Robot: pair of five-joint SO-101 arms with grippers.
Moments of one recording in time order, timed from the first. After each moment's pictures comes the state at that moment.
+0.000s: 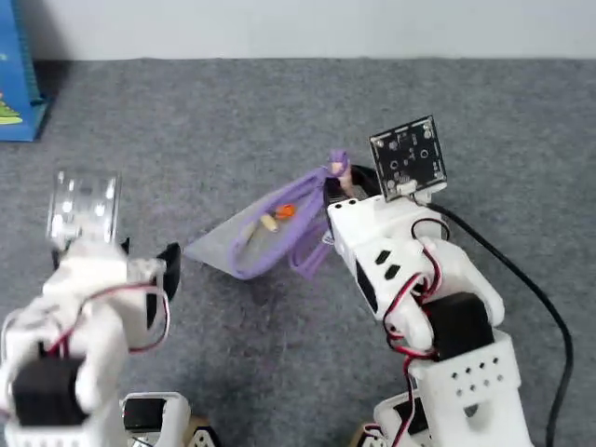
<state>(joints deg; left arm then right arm) -5.5 -66.2 29.0 91.6 -1.2 -21.9 -53.6 30.5 54.2 2.0</state>
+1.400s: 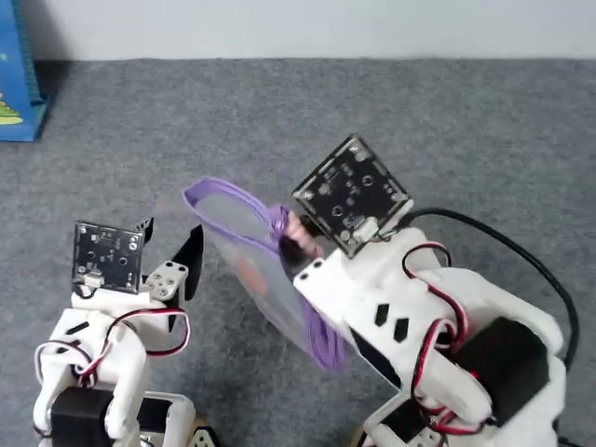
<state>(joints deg) 0.6 -82.3 51.0 68.4 -1.7 -40.4 -41.5 -11.4 95.6 9.7</state>
